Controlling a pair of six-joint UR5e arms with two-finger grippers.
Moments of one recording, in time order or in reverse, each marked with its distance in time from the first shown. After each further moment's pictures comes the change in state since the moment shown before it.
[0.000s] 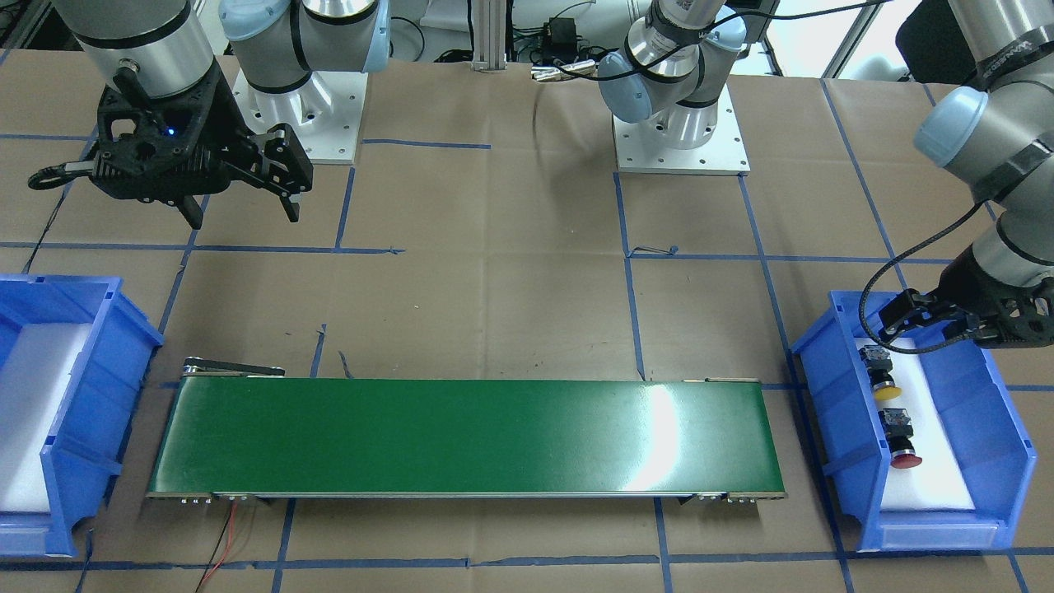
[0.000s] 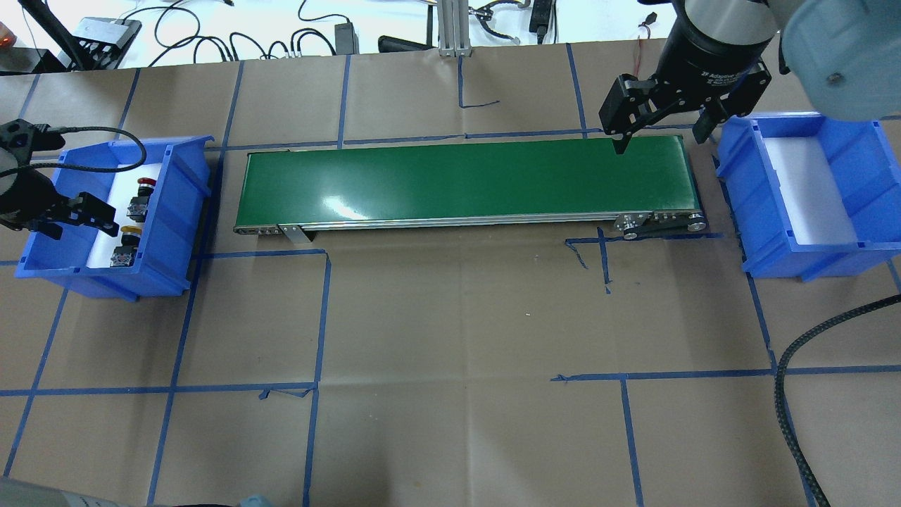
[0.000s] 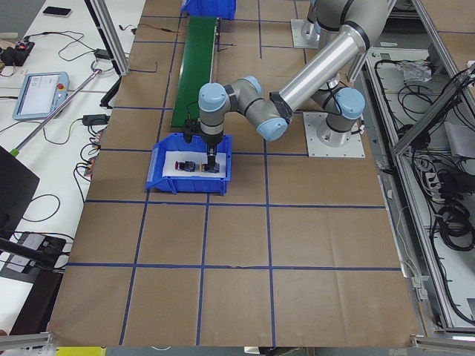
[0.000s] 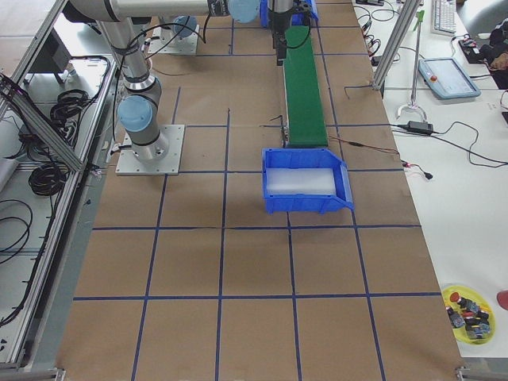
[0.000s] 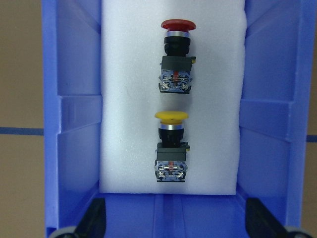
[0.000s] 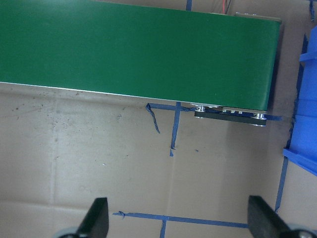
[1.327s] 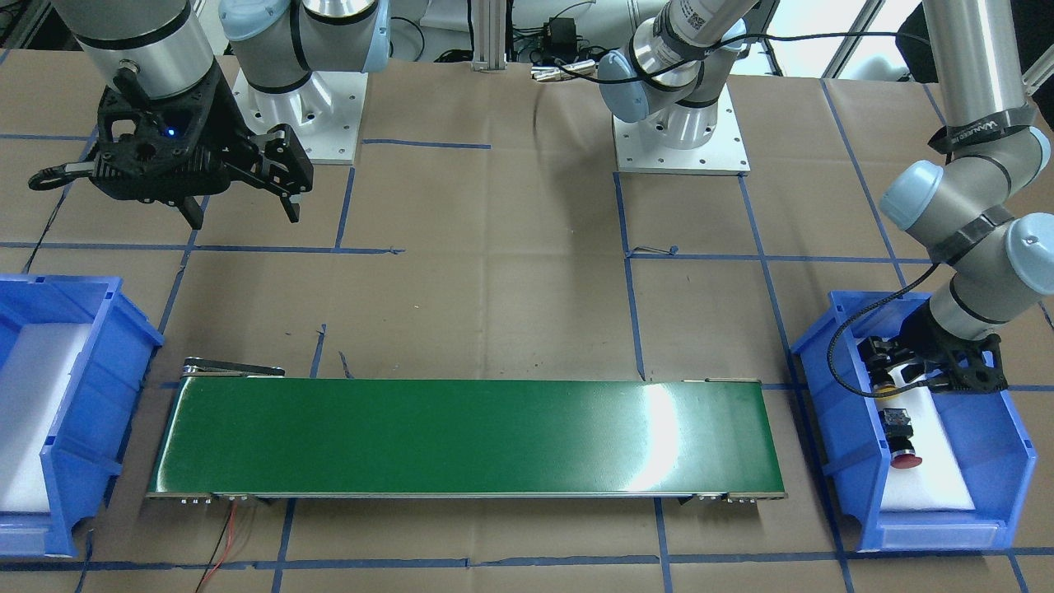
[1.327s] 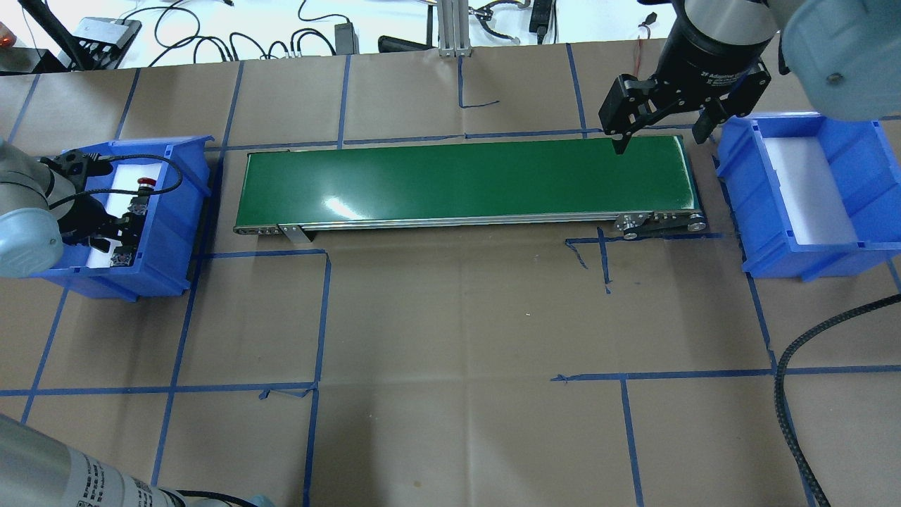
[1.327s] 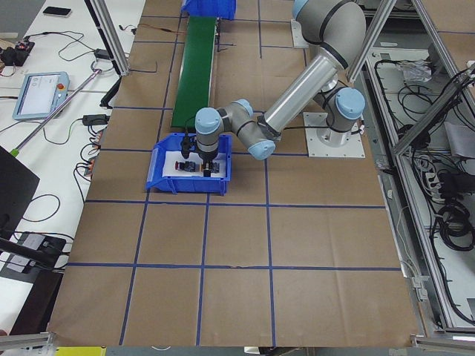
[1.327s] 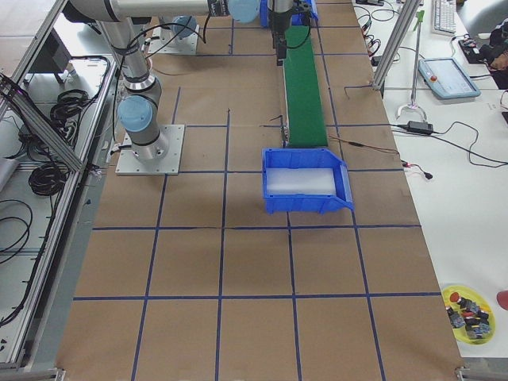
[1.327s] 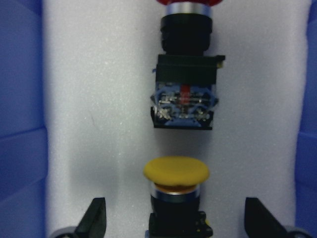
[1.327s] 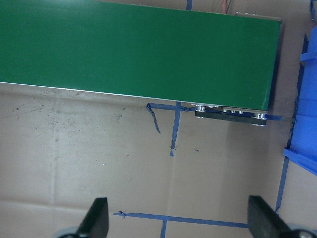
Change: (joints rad) left arm -0.012 -0.153 -0.022 0.148 -0.023 0.001; right arm 0.000 0.000 0.001 0.000 0.001 0.001
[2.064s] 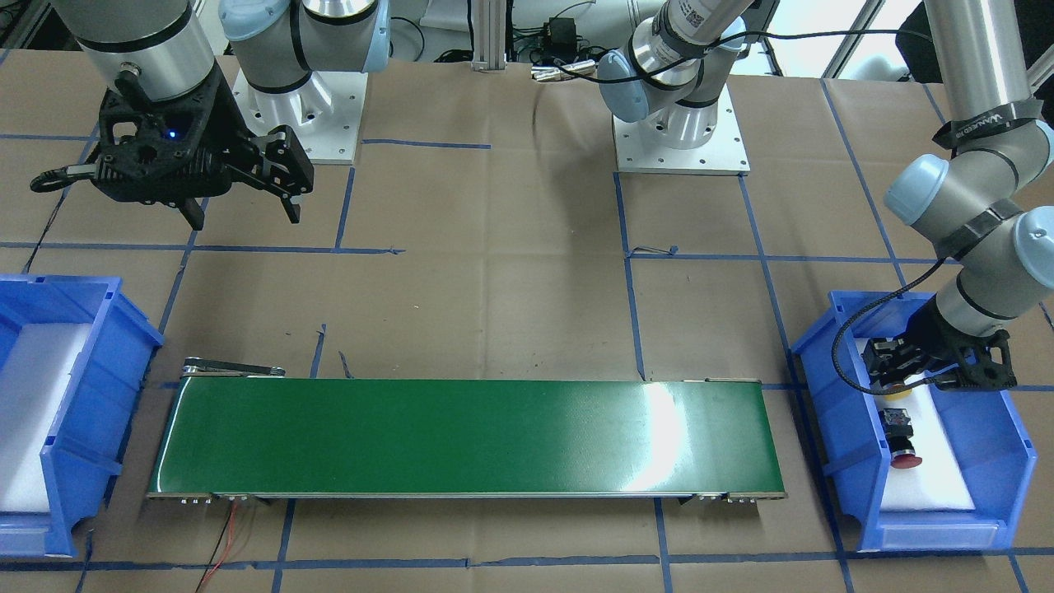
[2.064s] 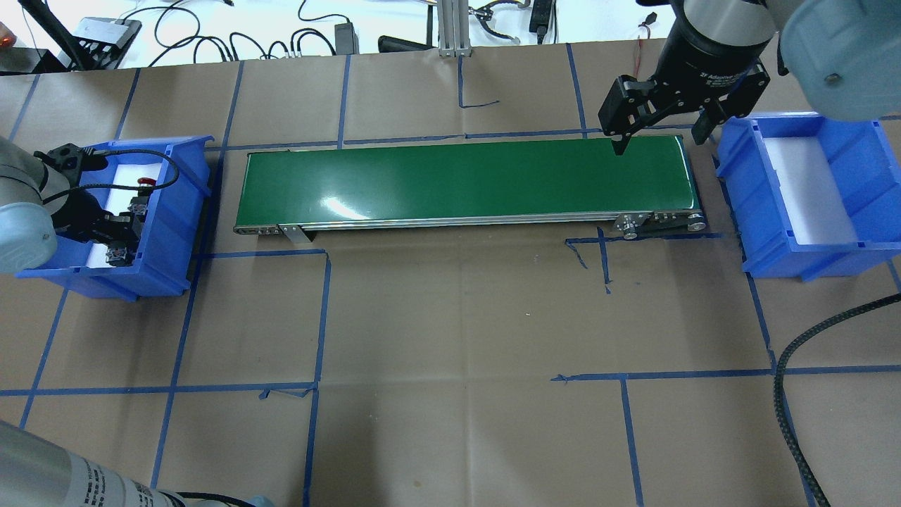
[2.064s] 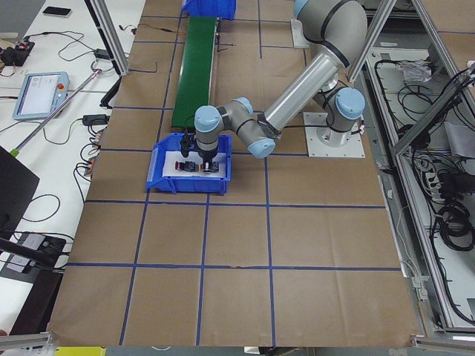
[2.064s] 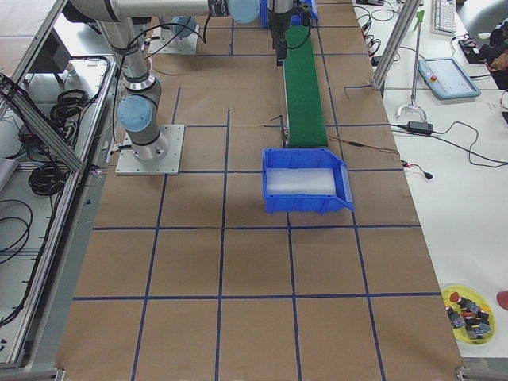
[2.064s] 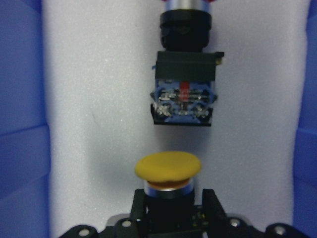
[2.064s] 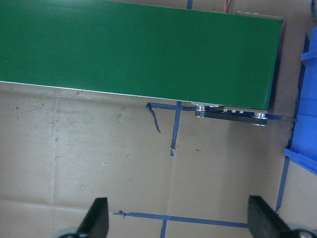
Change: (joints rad) left arm -0.003 0.031 0.020 -0.024 0.002 0.001; right arm 0.000 0.001 0.001 0.000 0.000 -0.001
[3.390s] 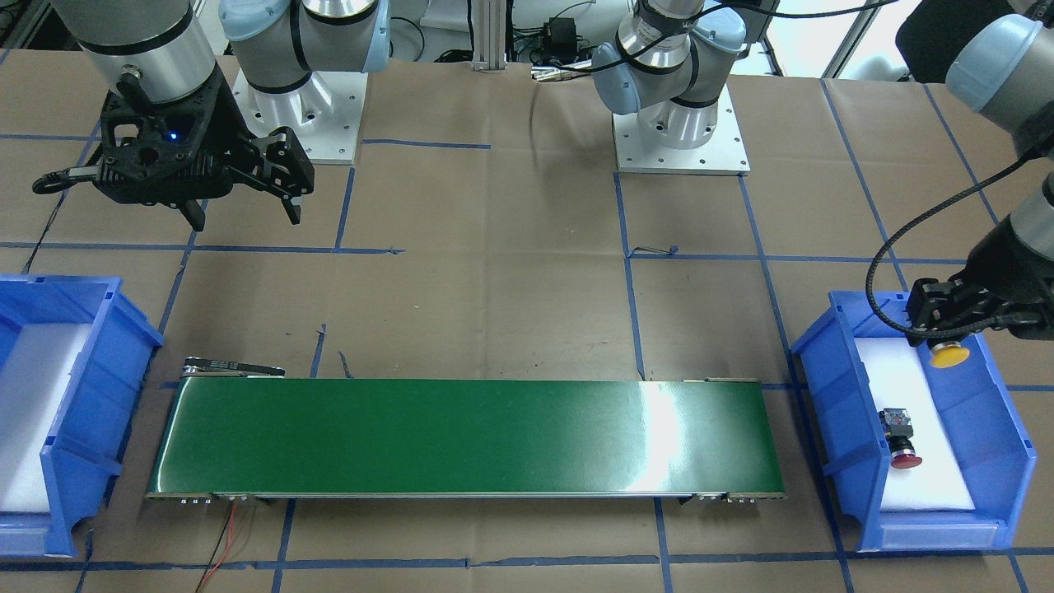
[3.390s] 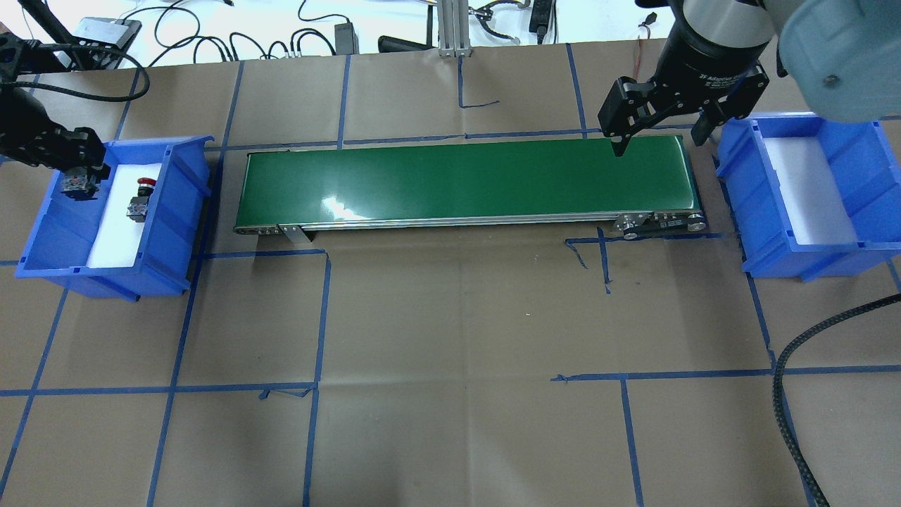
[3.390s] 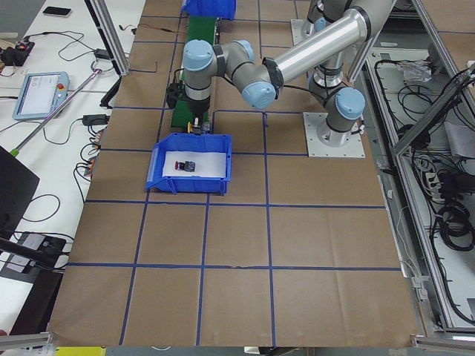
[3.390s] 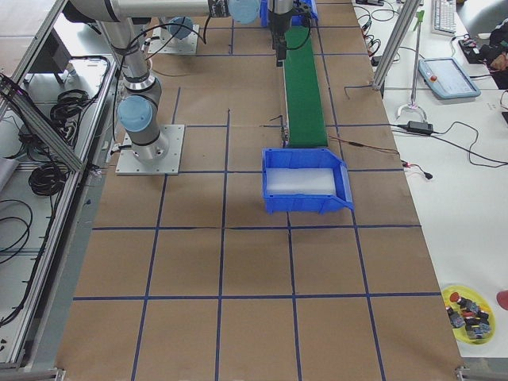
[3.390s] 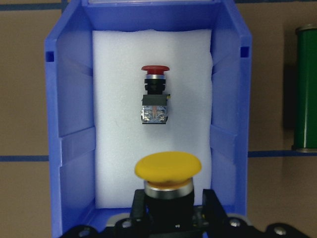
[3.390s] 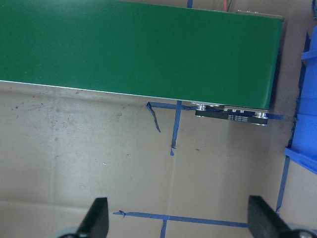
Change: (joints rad) left arm -0.159 0.185 0.239 -0.396 0.004 -0.108; right arm 0.000 0.001 0.004 -0.002 0.000 0.000
